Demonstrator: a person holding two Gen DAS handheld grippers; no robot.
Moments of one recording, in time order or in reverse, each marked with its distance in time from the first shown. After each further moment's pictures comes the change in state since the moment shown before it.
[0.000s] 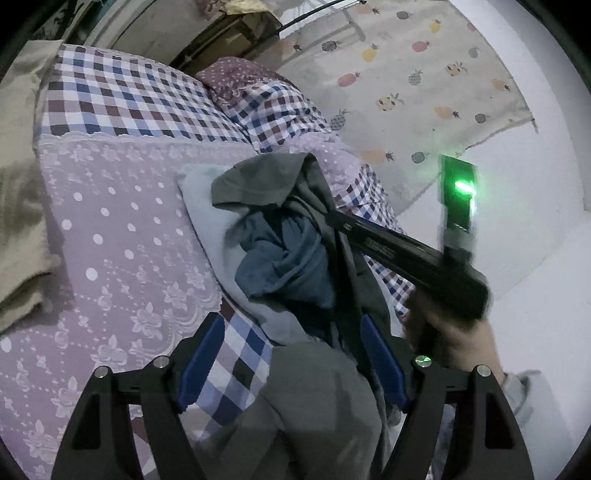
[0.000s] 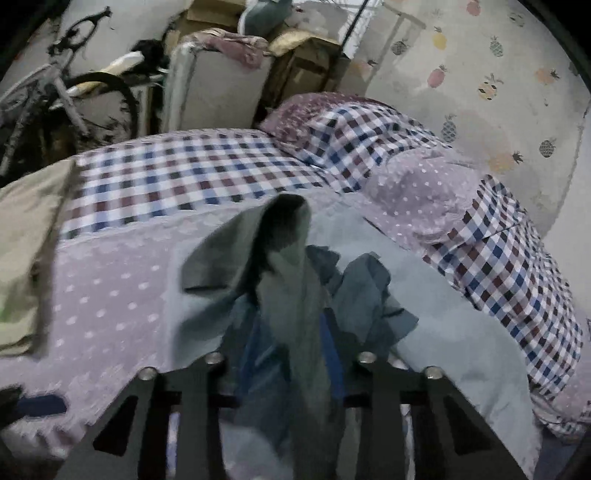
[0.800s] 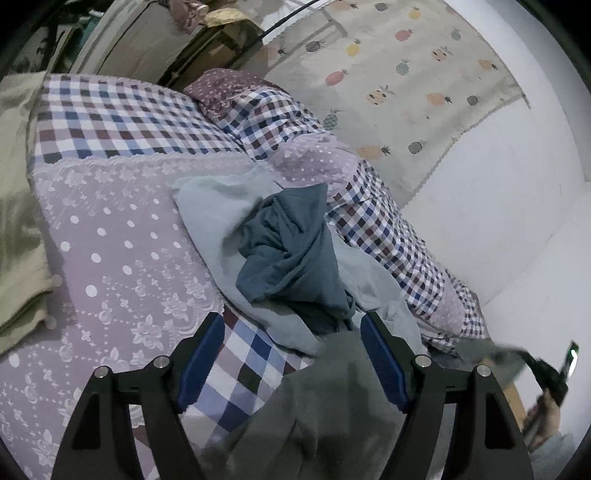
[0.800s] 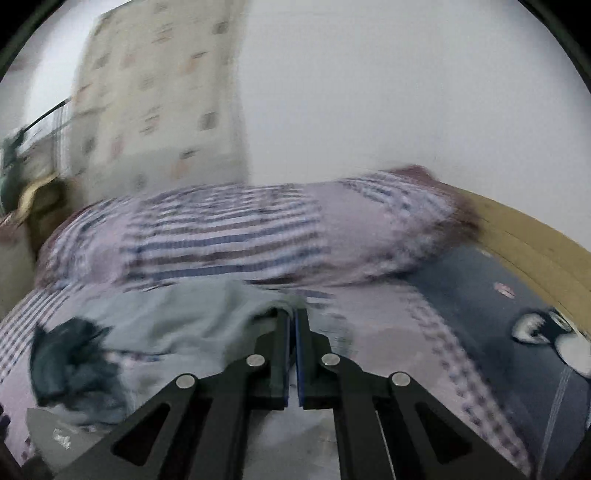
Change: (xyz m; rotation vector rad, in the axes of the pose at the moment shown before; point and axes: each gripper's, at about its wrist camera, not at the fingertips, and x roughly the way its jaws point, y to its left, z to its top) left arm 0.006 -0.016 -0.006 0.115 -0.023 0.051; right arm -0.354 -0.342 -0.305 0.839 -0.179 -0.644
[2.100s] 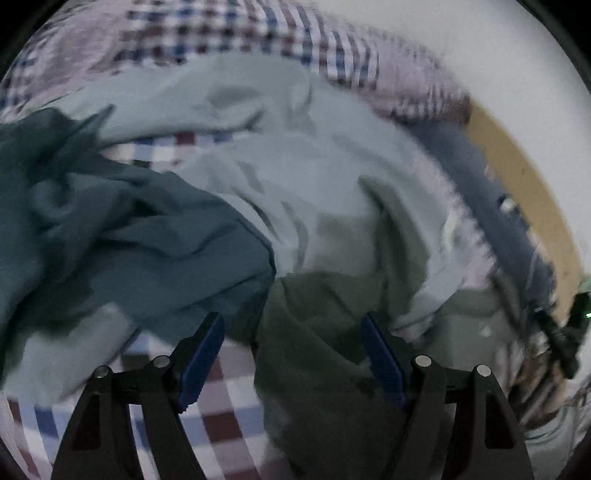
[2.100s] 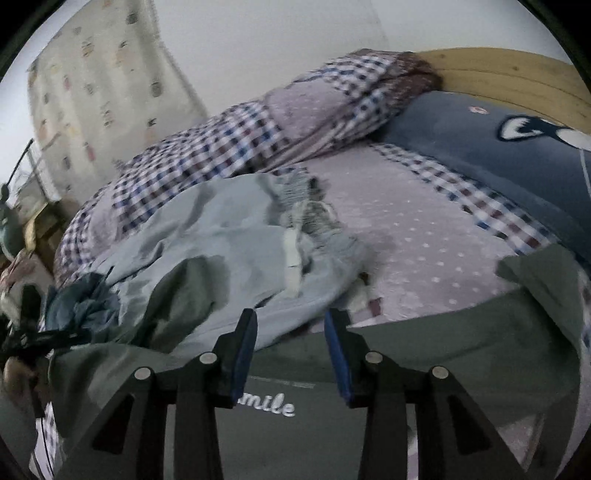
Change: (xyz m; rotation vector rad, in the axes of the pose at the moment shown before) left arm 0.229 -0.187 -0.107 0.653 0.799 -0.040; right arm 0.004 -0.081 -0.187 0.242 0.250 0.194
